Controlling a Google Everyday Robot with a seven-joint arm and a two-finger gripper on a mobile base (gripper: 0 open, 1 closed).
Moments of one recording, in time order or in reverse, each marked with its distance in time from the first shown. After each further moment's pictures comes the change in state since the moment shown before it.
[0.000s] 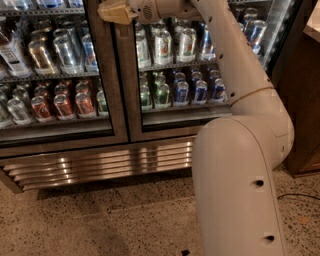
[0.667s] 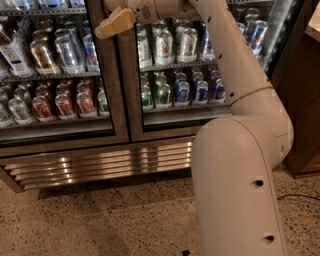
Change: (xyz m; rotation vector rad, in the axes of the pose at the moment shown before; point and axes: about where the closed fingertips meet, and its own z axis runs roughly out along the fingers) arm 0.000 0.000 0.000 0.000 0.000 0.000
